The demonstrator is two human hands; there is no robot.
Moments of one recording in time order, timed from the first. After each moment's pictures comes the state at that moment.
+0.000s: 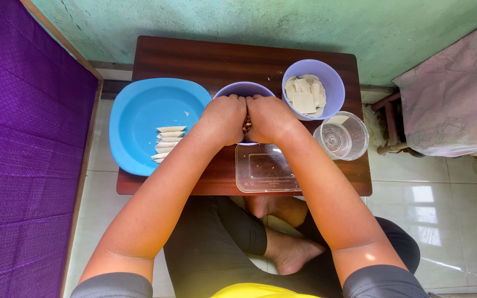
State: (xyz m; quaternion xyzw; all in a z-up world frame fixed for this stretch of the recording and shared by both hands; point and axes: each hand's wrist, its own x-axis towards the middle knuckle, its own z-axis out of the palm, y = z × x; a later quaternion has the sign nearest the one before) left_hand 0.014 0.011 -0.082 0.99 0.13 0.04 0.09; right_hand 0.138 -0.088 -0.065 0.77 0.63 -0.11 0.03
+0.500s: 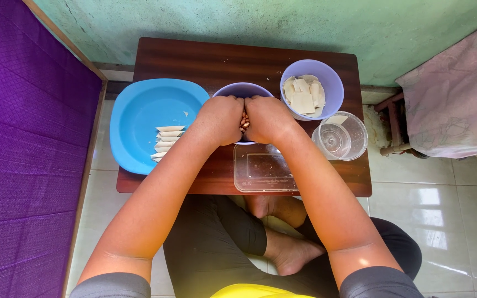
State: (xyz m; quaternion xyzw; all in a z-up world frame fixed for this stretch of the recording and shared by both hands) left_hand 0.005 0.006 -0.054 0.98 0.14 0.01 0.14; right_hand 0.125 -0.097 -0.042 0.77 0.63 -0.10 -0.01
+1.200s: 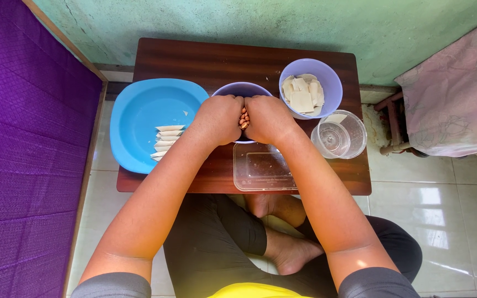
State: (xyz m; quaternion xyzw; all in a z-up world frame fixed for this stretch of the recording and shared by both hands) left_hand -0.003 0.000 -0.032 0.97 0.16 0.02 0.16; right_hand 0.127 -0.102 -0.045 0.78 0.61 -0.10 -0.07
